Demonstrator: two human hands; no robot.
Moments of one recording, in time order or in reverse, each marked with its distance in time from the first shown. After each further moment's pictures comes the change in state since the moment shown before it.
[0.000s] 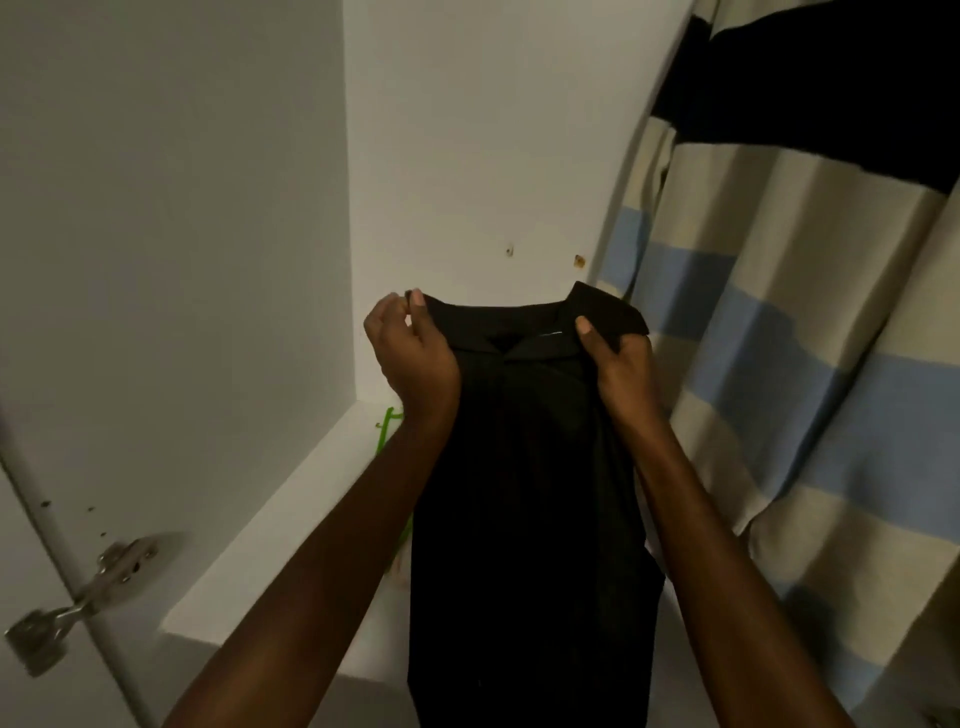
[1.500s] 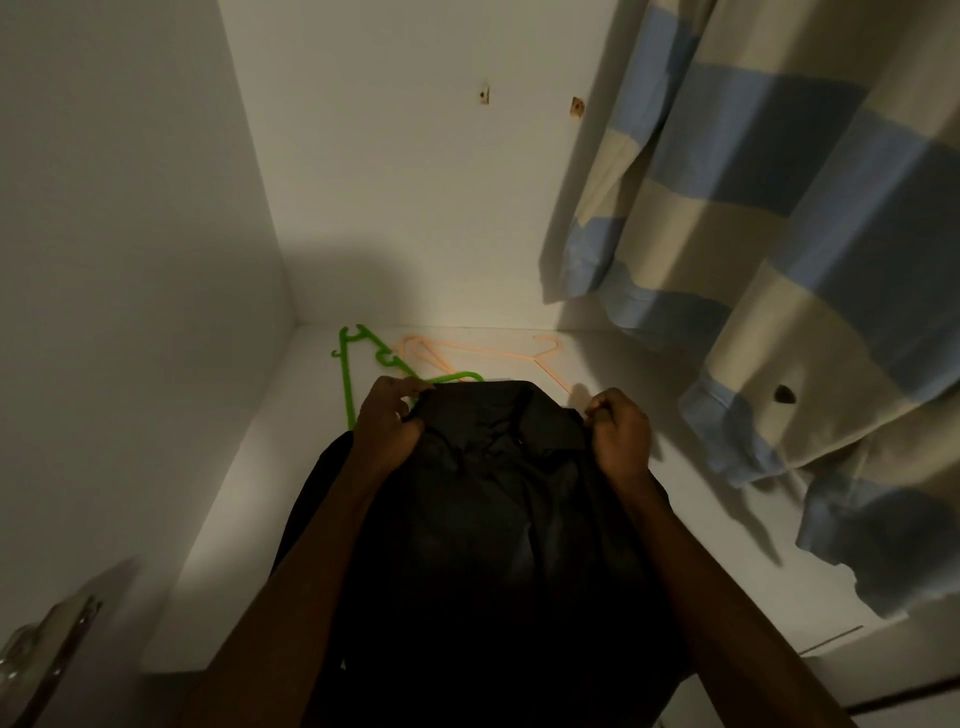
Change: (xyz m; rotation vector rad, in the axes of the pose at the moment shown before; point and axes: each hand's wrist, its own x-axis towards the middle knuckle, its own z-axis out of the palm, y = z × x) left_hand -0.022 -0.249 -0.067 0.242 -0.937 -0.167; right_hand -0.087 0.239 0.022 -0.641 0.239 0.316
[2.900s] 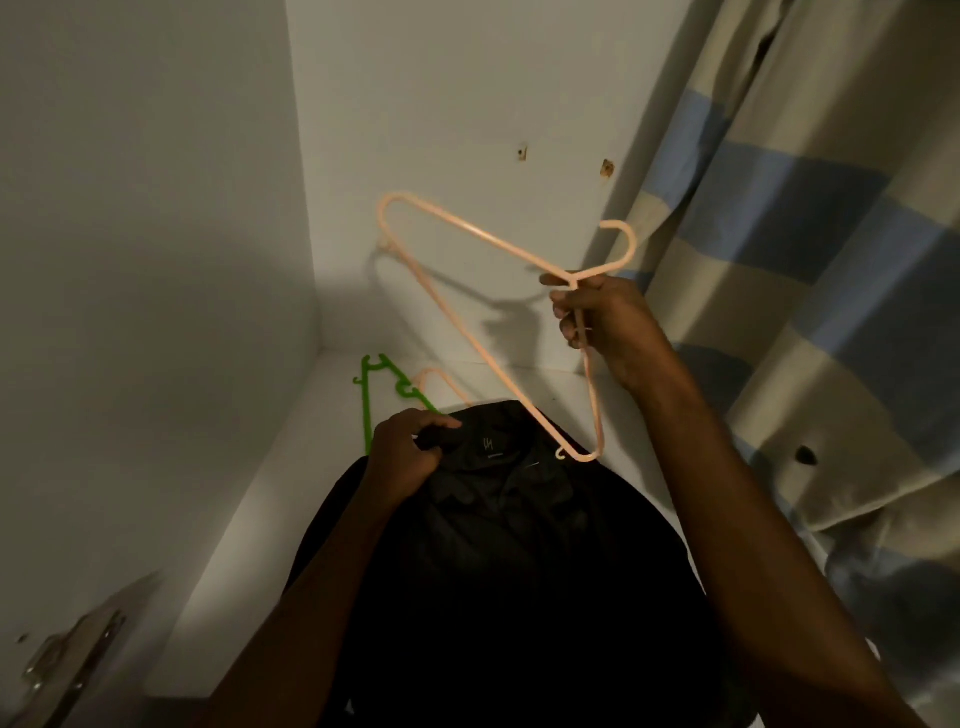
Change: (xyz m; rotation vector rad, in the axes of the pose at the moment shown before) left_hand 0.003 0.004 -0.011 0.080 0.032 0.124; right_hand 0.084 -0.205 -0.041 0.688 -0.472 -0.037
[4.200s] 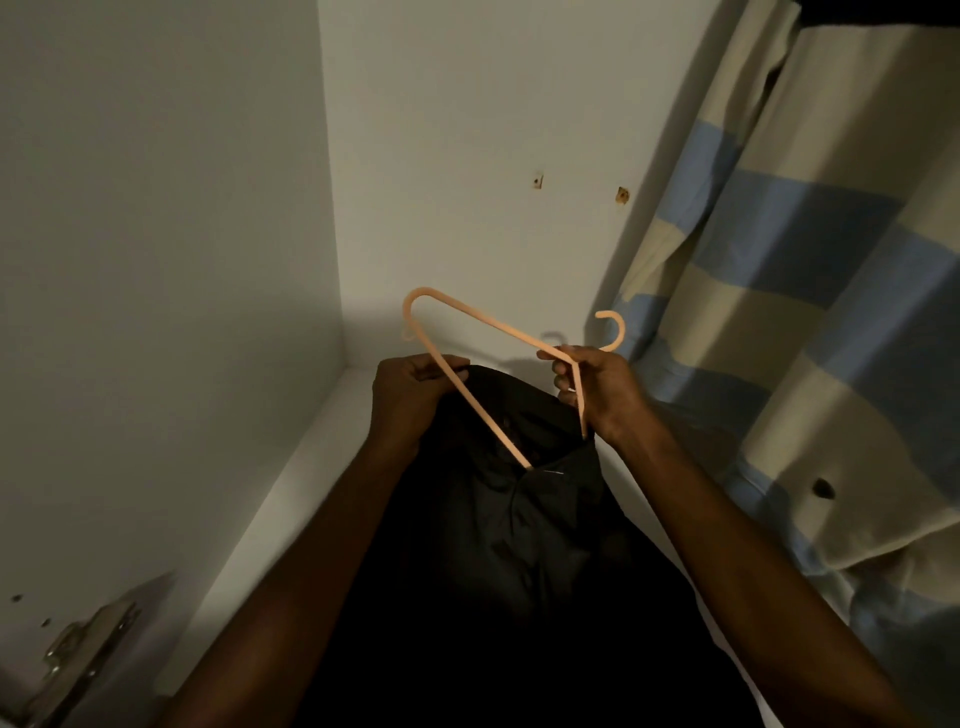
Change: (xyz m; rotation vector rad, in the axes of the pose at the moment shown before) left_hand 0.044 0.089 -0.039 -0.540 0.184 -0.209; right_hand 0.007 0.064 -0.002 0.378 -0.139 0.285
